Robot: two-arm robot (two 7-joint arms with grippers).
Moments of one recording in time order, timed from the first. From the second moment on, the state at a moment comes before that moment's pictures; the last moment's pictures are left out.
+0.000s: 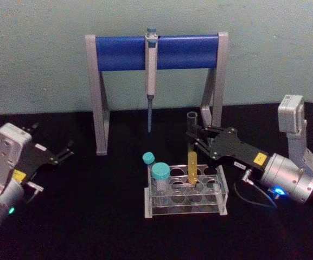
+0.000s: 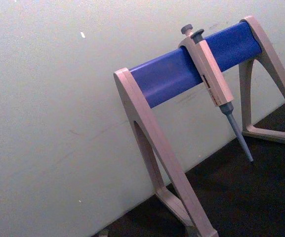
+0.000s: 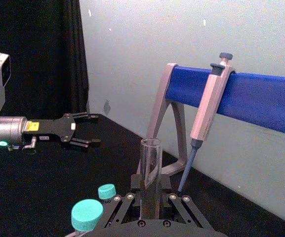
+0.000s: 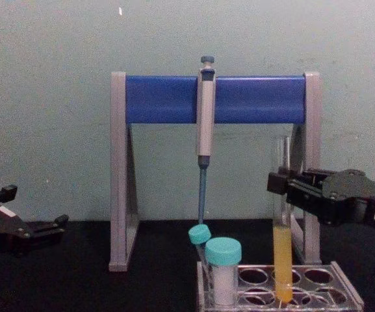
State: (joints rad) left arm -0.20 0.60 0.45 -1.41 -0.25 -0.12 0.03; right arm 0.33 0.47 -0.44 -1.34 0.54 -0.16 0.68
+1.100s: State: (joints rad) left arm -0.20 0.60 0.45 -1.41 -0.25 -0.12 0.03; right arm 0.35 0.46 -0.46 -1.29 0.53 -0.12 0.68
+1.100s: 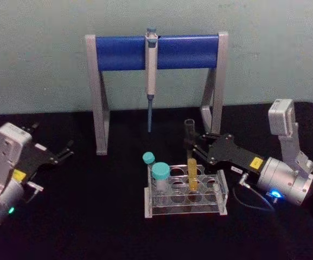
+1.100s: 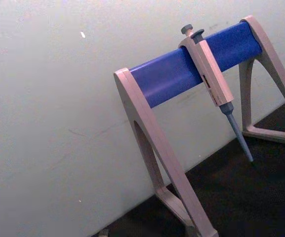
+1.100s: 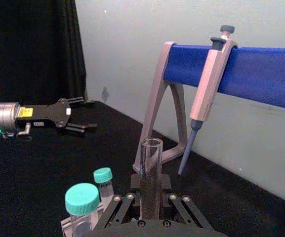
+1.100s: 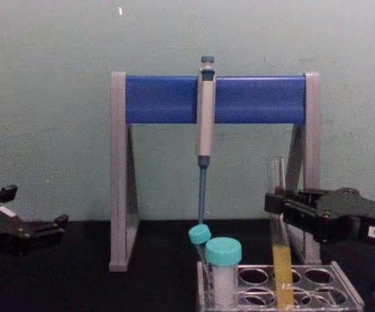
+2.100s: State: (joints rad) left arm -0.20 0.60 0.45 -1.41 -0.25 -0.12 0.03; right arm 0.36 0.46 -0.47 -1.28 0.52 -0.11 0.68
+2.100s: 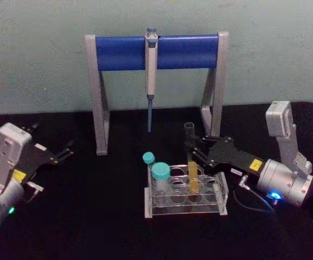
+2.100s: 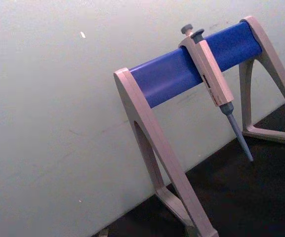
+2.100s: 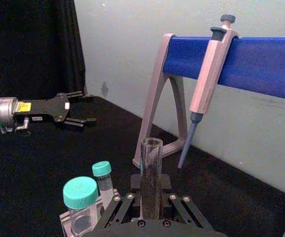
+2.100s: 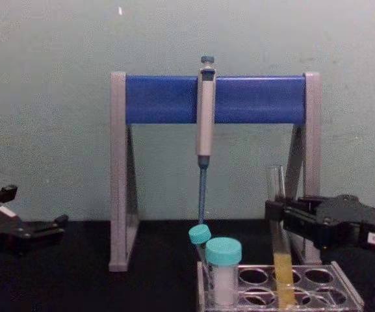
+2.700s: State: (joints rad) left arm -0.20 0.60 0.45 -1.41 -0.25 -0.12 0.03; right arm 0.36 0.46 -0.47 -1.28 0.52 -0.11 0.68
